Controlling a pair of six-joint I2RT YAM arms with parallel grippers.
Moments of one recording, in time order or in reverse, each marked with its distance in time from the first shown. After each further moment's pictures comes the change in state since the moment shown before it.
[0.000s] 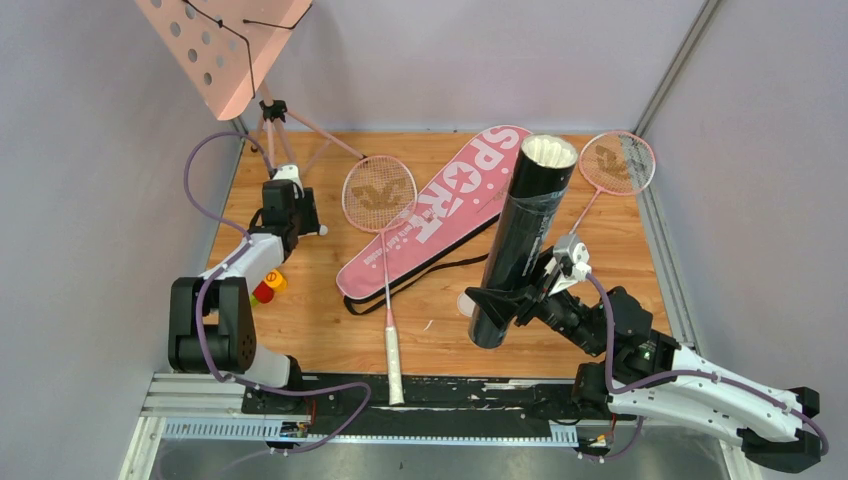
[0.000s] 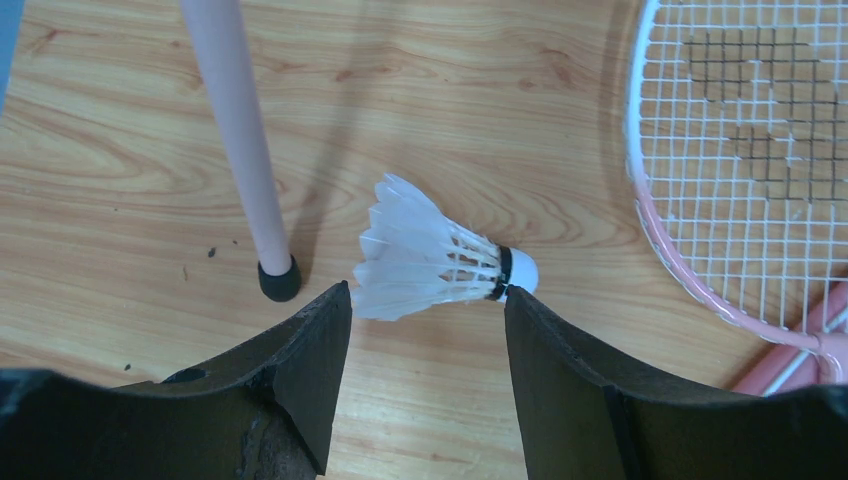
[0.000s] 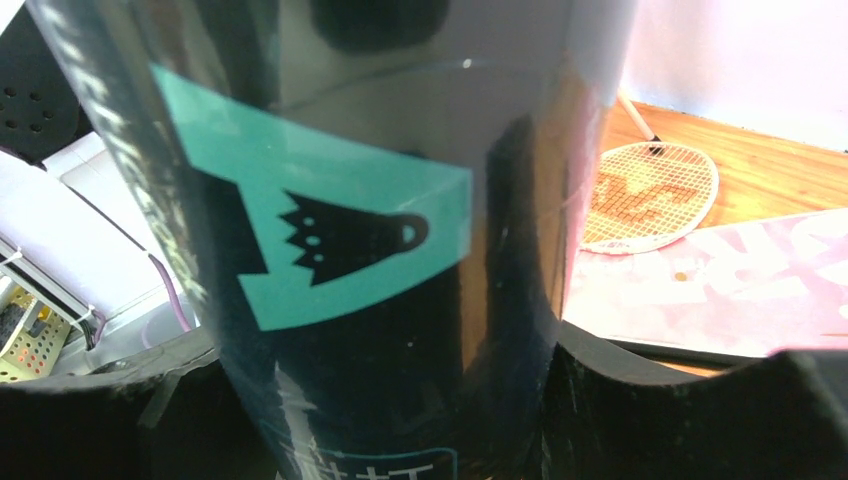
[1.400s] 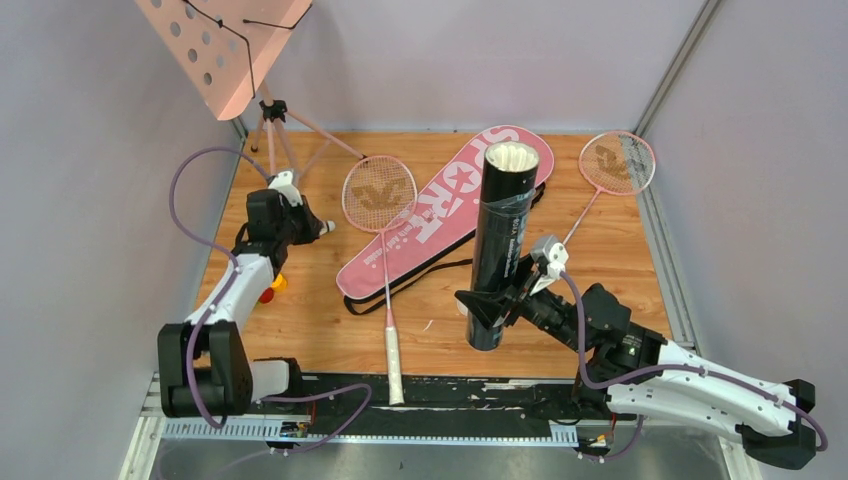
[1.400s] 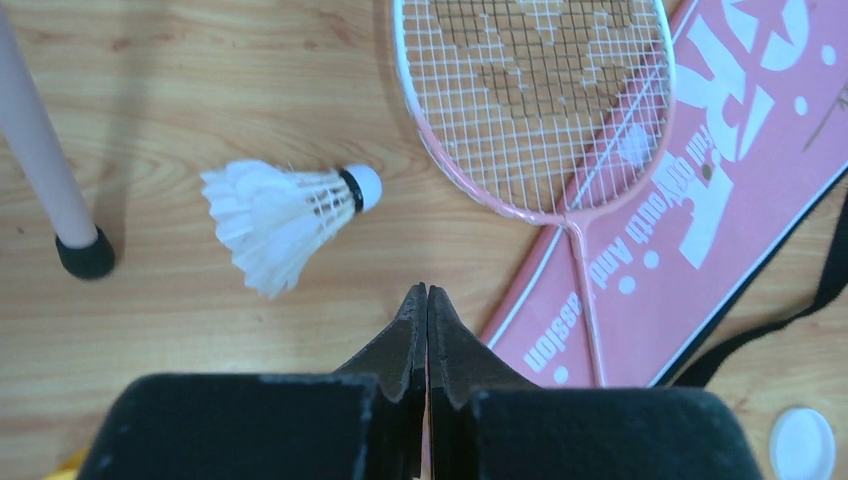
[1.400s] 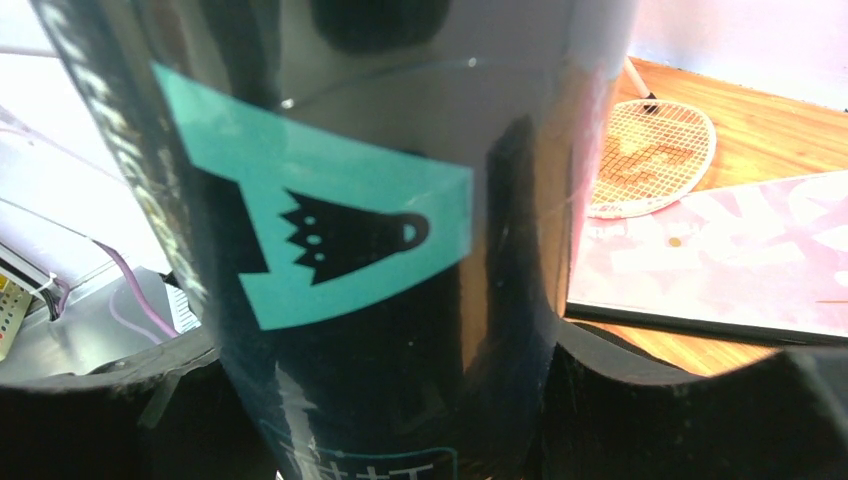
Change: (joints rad) left arm 0.049 -0.155 -0.052 -0.045 0.396 -0.103; right arm 0.000 0.057 -0.020 -0.008 0.005 -0.009
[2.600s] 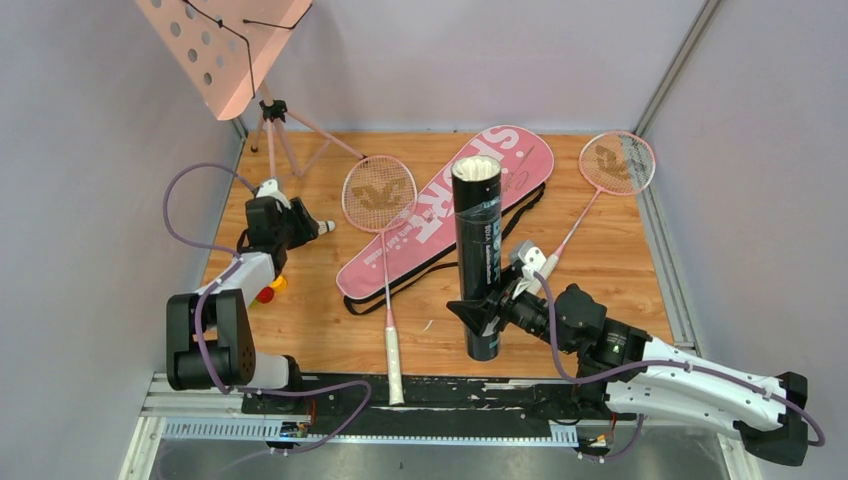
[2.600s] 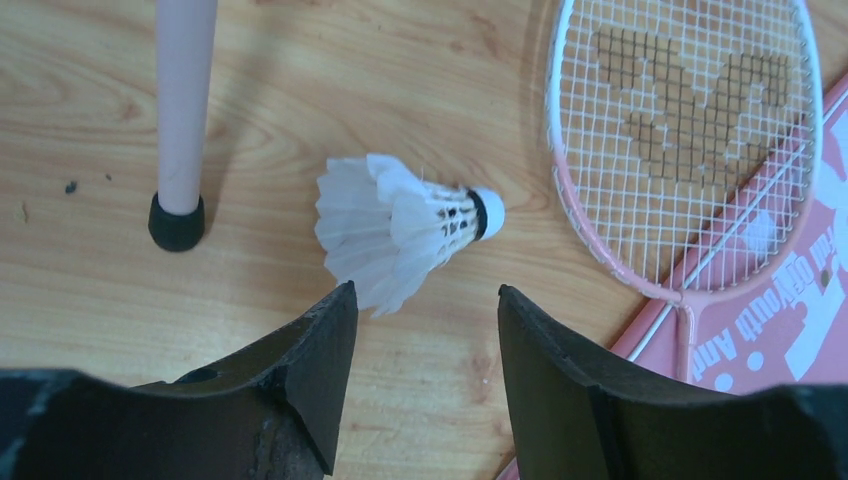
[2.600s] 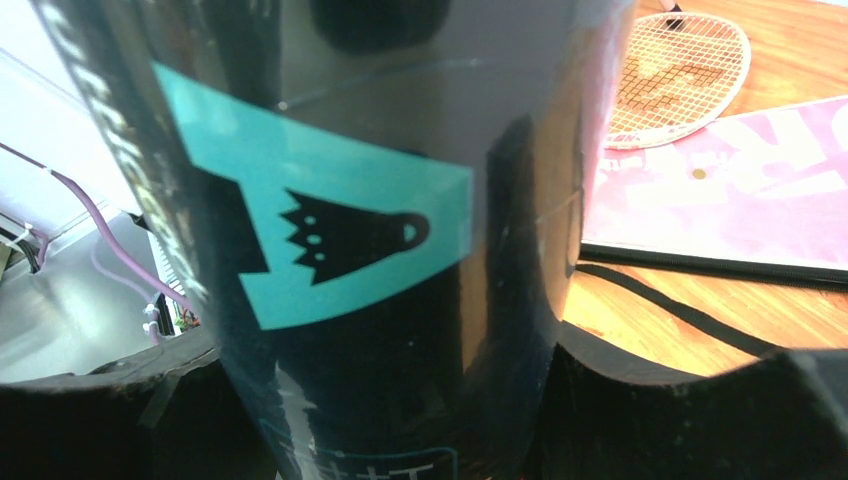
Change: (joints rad) left arm 0.067 0.078 -0.119 0.182 -0.127 -0.122; right arm 0.000 0.061 -0.040 -0.030 -0.017 0.043
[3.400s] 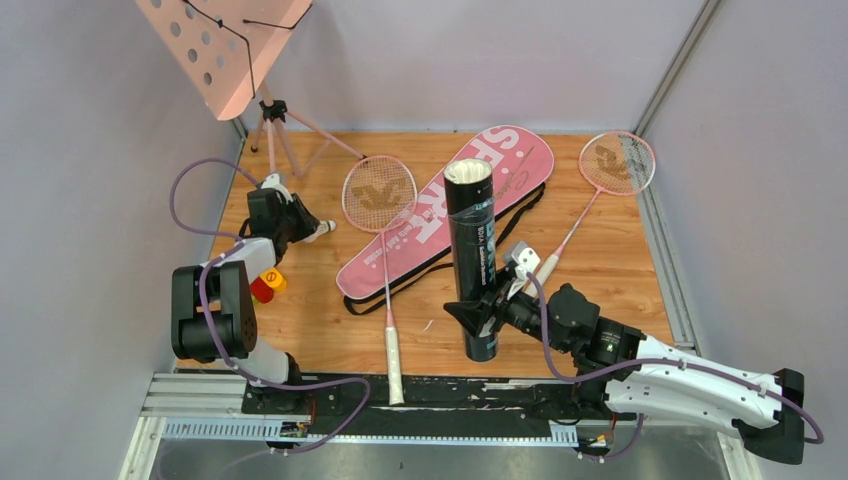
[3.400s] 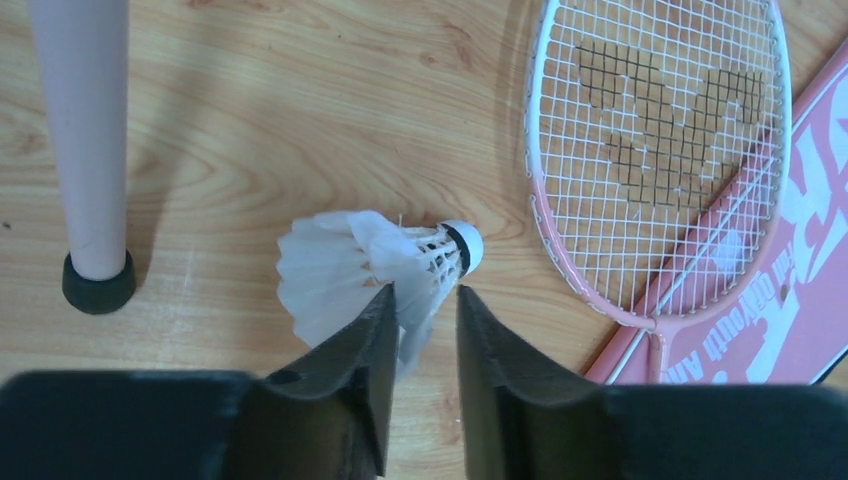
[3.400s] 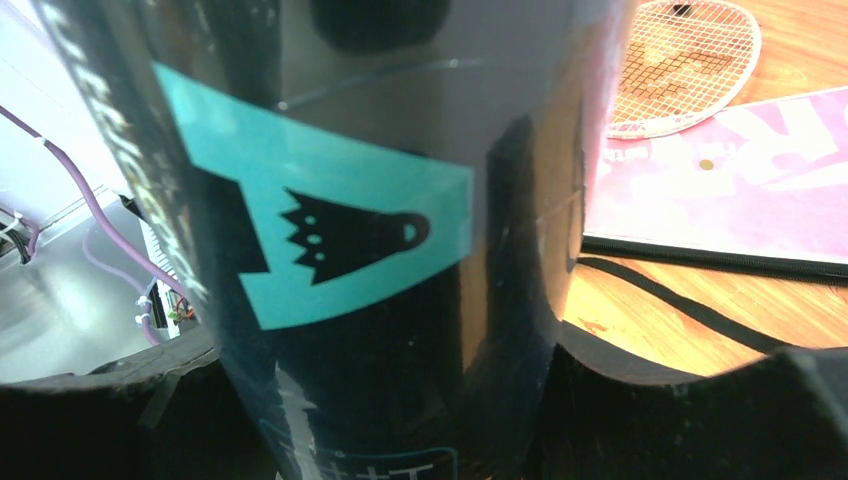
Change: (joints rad) left arm 0.017 0.161 0.106 0.022 0.092 -0.050; right arm 0.000 0.039 -0.013 0.023 -0.010 -0.001
